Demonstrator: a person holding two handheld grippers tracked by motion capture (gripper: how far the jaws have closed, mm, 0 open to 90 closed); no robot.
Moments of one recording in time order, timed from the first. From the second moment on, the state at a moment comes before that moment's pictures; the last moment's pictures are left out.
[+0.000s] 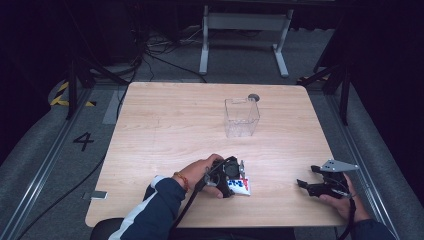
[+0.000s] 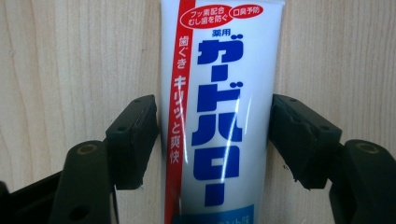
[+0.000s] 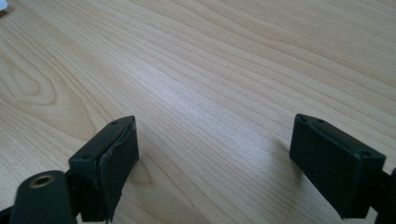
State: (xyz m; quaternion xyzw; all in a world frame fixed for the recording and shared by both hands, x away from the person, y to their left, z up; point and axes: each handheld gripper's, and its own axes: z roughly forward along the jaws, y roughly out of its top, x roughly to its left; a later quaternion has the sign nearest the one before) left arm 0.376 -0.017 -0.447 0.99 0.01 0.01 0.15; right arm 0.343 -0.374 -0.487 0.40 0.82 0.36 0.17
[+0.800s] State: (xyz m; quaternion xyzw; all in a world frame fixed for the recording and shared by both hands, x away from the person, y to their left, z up) left arm 0.369 -0.026 -0.443 0.99 0.03 0.04 0.16; right arm 0.343 -0.374 -0.487 0.40 0.82 0.36 0.17
